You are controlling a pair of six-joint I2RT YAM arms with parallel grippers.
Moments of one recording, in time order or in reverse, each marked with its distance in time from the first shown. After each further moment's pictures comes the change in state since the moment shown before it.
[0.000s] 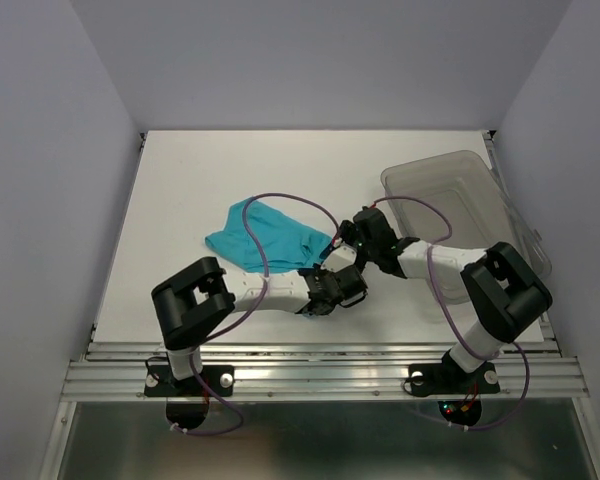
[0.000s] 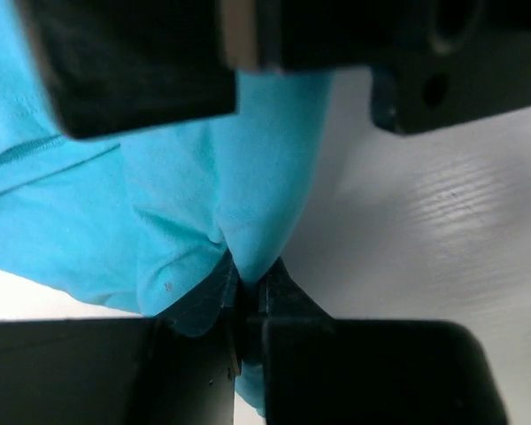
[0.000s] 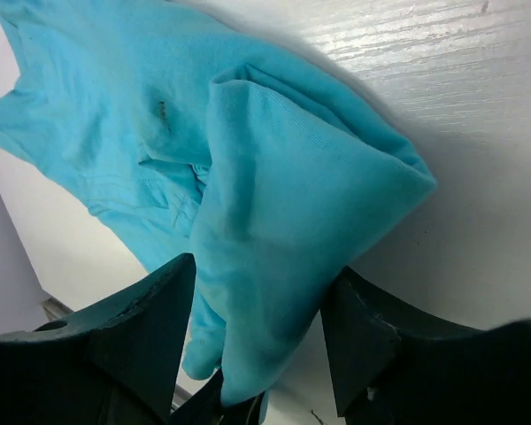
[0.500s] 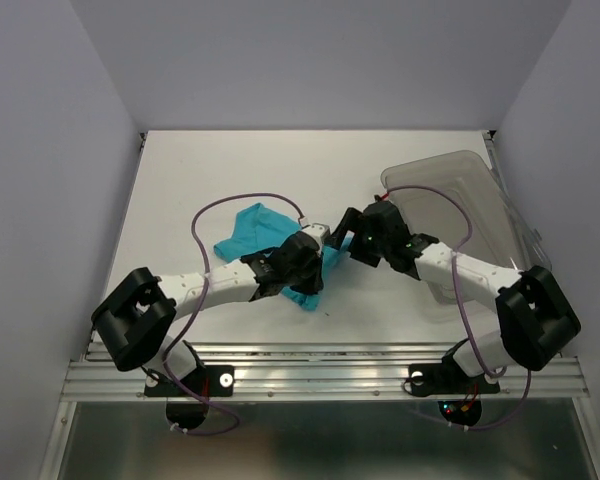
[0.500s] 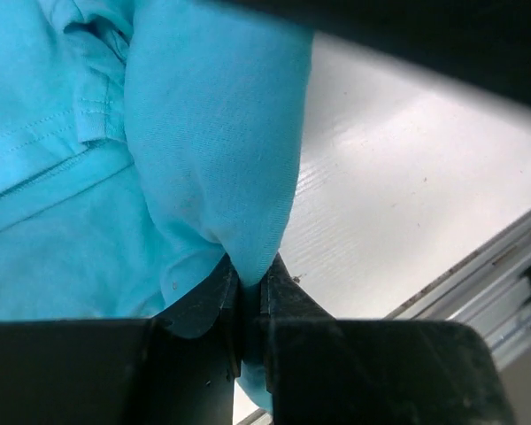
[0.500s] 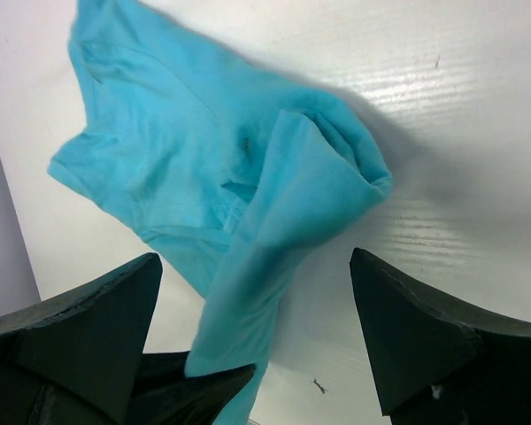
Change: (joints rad) left arm 0.237 -0.314 -0.222 0.249 0.548 0.039; right arm 0.000 -0.169 0.016 -0.146 0.120 -0.059
